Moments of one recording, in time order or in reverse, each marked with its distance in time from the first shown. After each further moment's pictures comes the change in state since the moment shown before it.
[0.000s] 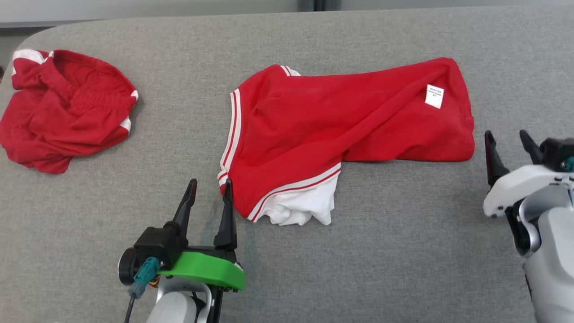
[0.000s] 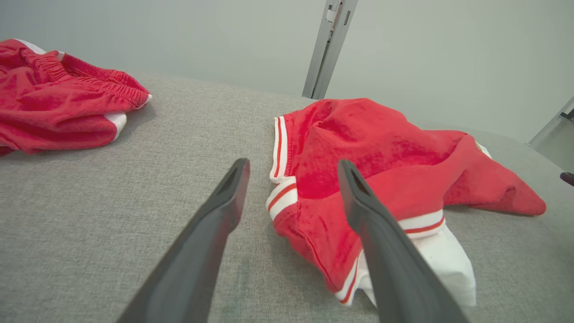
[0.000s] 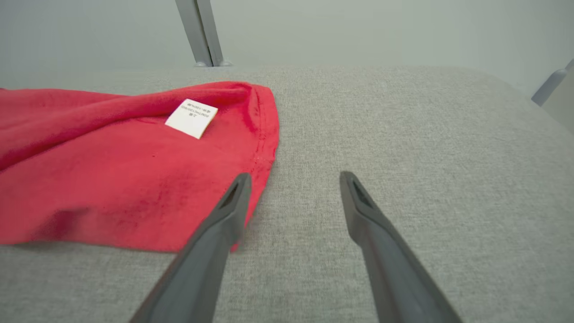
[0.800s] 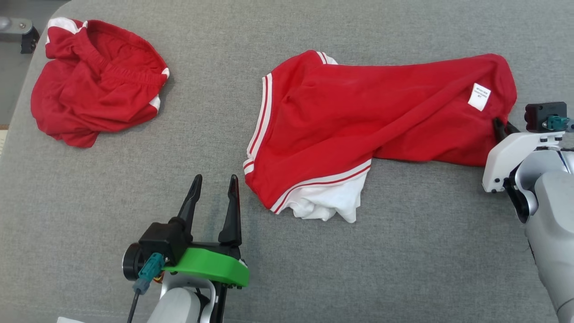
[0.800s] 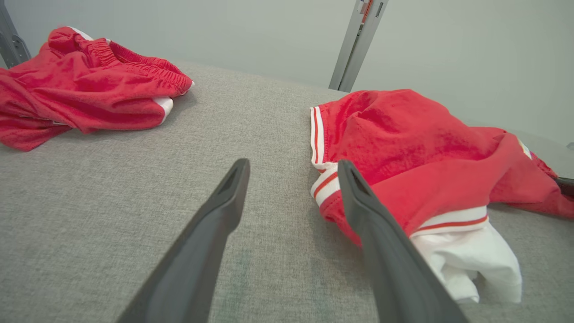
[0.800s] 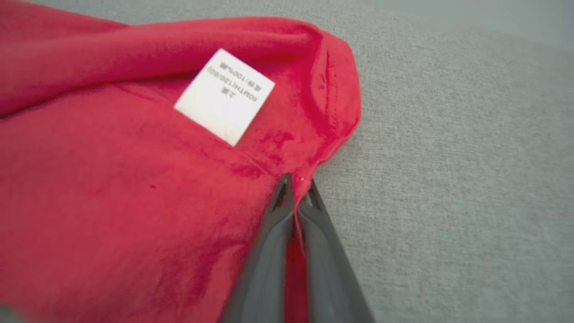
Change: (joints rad) left arm -0.024 0.000 -0.023 0.006 -0.007 0.008 0.000; right arm -0.267 -0.072 0.123 0.323 -0.041 0.000 0.105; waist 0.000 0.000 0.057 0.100
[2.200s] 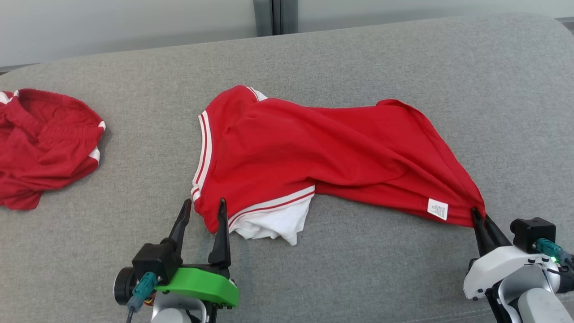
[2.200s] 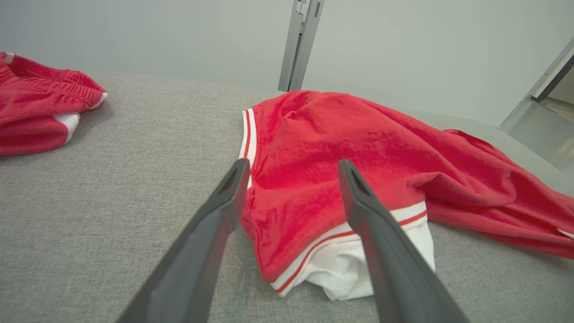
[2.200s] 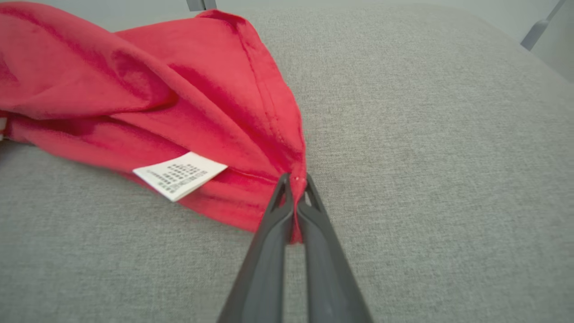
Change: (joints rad) left arm 0.076 0.000 0.053 0.025 0.029 -0.018 0.000; right arm 0.579 0.124 -0.062 -0.518 0.043 0.000 -0.103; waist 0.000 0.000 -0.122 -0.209
